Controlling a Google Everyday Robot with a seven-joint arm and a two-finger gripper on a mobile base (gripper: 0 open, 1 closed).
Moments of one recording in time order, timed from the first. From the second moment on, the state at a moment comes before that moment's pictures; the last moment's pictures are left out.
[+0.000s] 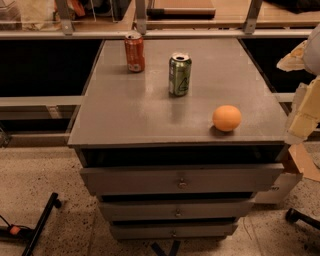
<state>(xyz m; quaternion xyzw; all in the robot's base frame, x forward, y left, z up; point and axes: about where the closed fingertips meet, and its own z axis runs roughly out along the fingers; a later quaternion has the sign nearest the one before) 0.445 -0.232 0.970 -0.59 0.79 0.03 0.15</state>
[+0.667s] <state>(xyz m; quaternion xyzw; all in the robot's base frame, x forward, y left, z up) 0.472 -0.237 0.973 -0.58 0.79 0.02 0.17</state>
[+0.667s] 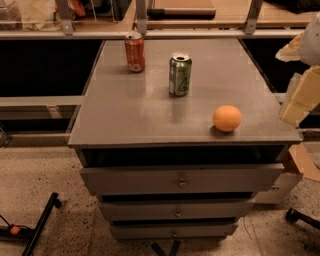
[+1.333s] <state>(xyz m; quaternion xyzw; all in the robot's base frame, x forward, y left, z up) 0.559 -0.231 0.987 -0.57 0.79 0.00 0.24</state>
